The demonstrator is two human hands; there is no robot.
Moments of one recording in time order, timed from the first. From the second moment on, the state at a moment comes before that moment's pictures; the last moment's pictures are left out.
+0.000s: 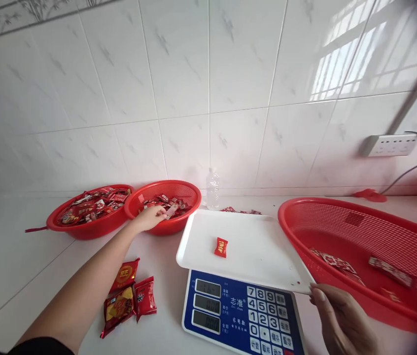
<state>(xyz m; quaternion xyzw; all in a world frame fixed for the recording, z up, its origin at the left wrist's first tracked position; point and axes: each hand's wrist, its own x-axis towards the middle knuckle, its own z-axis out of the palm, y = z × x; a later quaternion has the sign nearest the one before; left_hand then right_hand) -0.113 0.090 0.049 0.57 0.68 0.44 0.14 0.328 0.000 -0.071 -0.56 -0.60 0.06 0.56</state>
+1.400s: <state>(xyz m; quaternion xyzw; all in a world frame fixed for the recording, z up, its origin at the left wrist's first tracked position) 0.007 0.009 0.026 0.55 0.58 0.59 0.14 0.368 0.021 -0.054 -0.56 -0.45 0.46 0.53</state>
